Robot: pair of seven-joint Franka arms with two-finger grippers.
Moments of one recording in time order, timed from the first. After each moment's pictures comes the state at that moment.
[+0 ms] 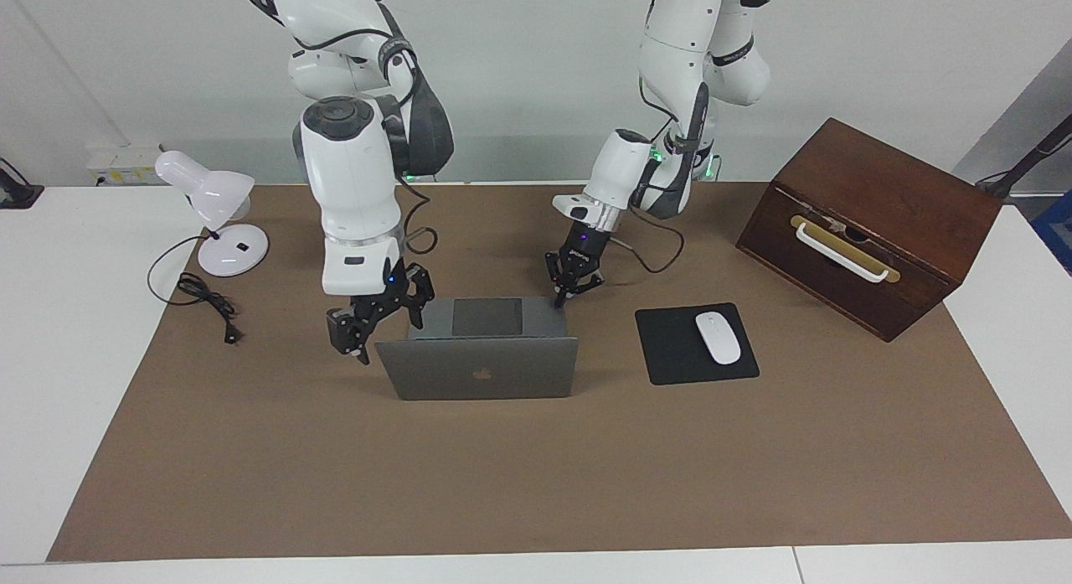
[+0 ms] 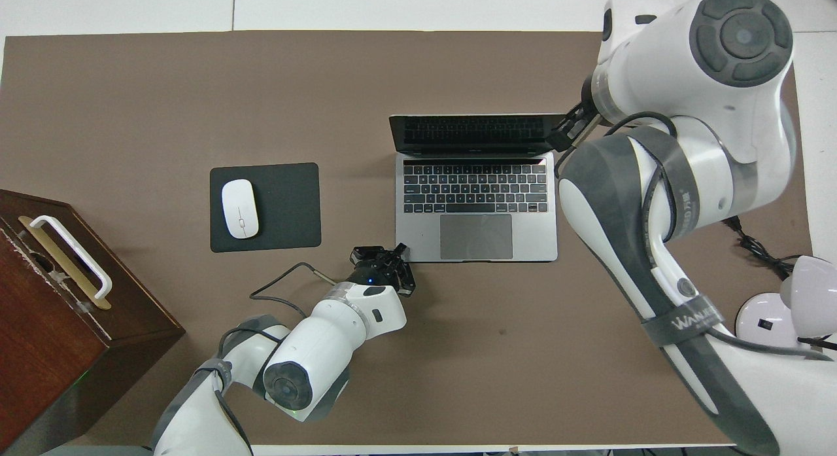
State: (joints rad) left arm -0.74 0.26 0.00 -2.52 -0.11 3.50 0.00; right arm 0.30 0.27 -0.05 -1.53 -0.08 2.00 -0.49
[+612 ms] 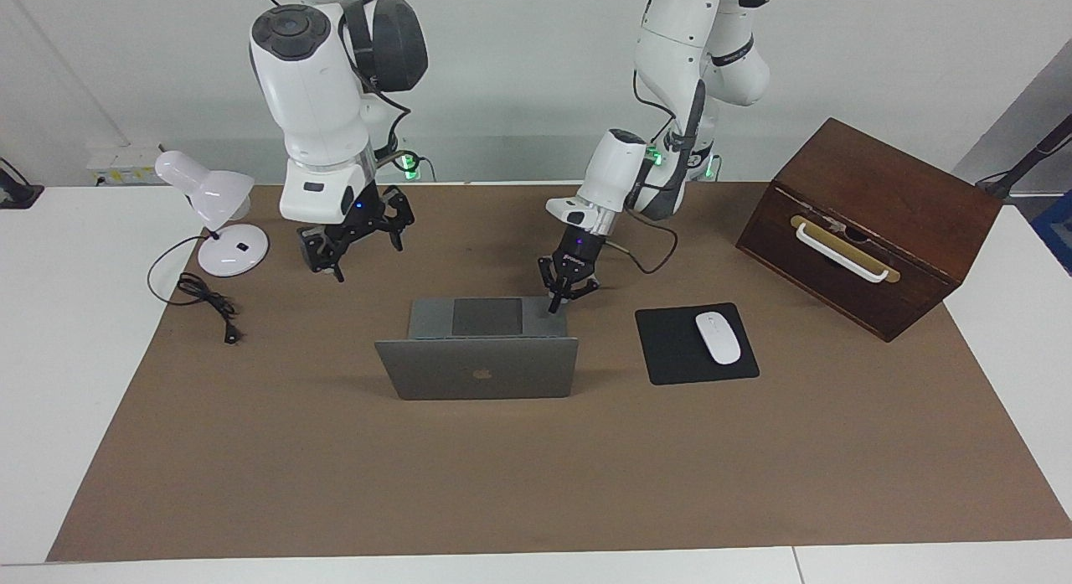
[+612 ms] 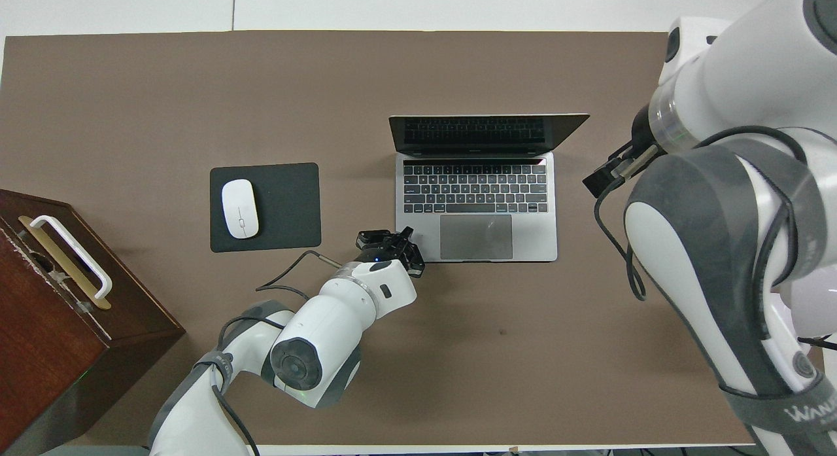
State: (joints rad) left arm -0.75 0.23 0.01 -2.40 -0.17 3.32 -0.04; right arm 0.29 0.13 -0.06 -1.53 -0.03 1.66 -0.35
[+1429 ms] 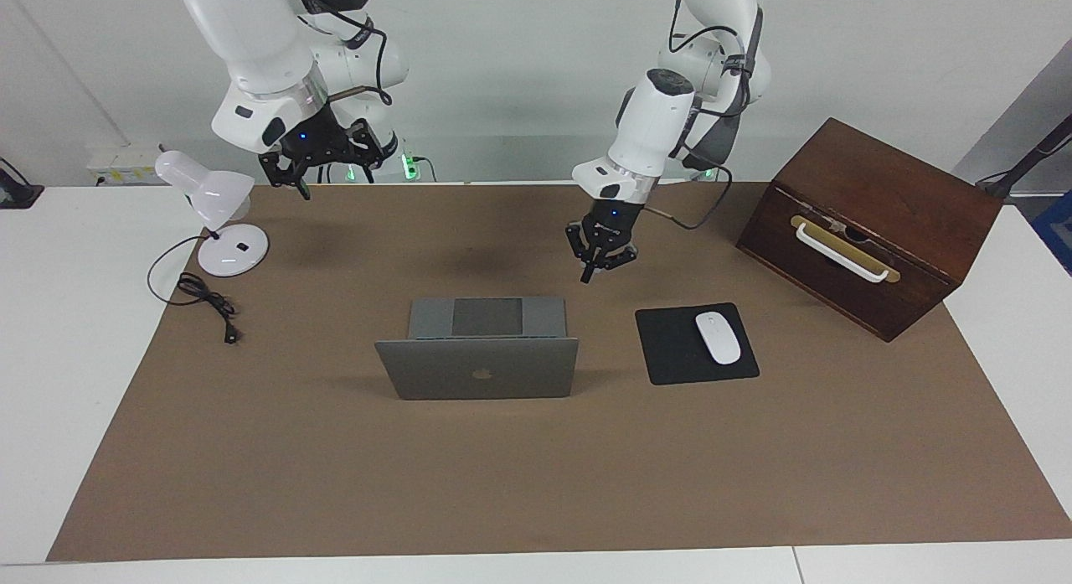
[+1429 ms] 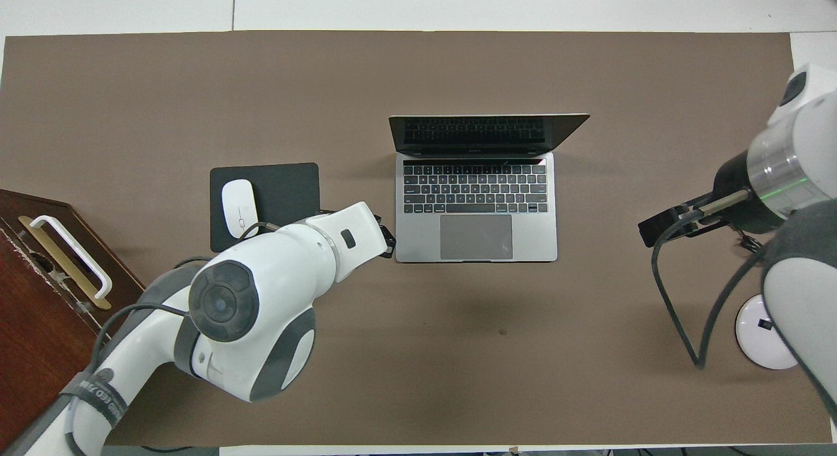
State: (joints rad) left arm -0.60 -0.05 0.03 -2.16 -0.17 2.45 -0.05; right arm 0.18 -0.05 -0.05 -1.62 0.07 1.44 -0.10
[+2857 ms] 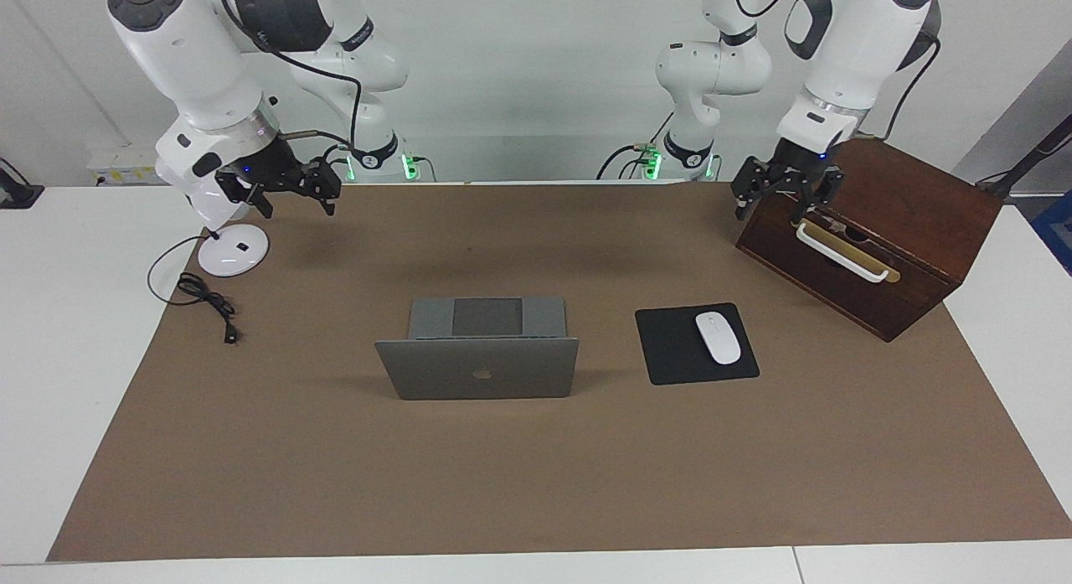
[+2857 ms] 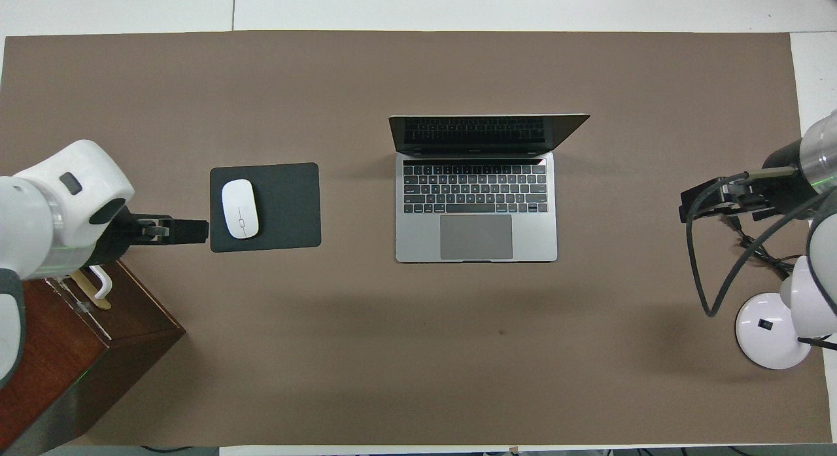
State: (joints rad) left arm -0.13 -0.25 0.03 -2.02 -0.09 1.92 -0.05; right arm 0.03 -0.02 0.02 -1.67 0.04 1.52 0.05
